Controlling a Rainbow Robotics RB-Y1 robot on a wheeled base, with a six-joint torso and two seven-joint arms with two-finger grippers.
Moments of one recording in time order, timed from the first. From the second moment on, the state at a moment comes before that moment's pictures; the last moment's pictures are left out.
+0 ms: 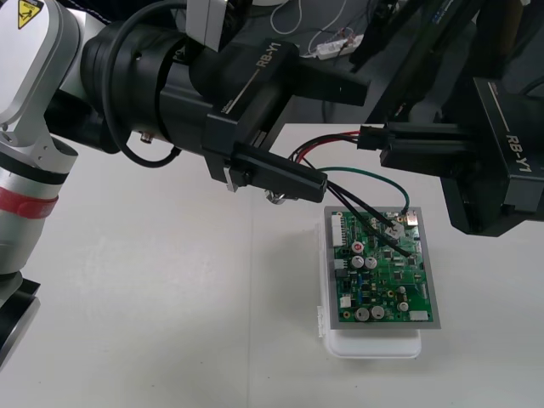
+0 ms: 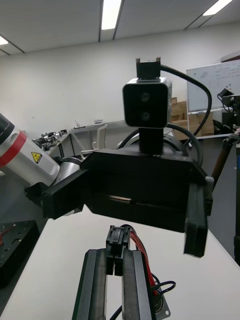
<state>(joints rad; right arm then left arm) -0.22 -0.55 -0.19 -2.18 1.01 -1.25 -0.62 -0.77 0.48 -0.26 -1.72 -0.92 -1.37 0.51</state>
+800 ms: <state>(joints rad) -0.22 -0.55 -0.19 -2.18 1.01 -1.22 -0.62 -0.77 0.48 -0.31 -1.72 -0.92 -1.37 0.51</state>
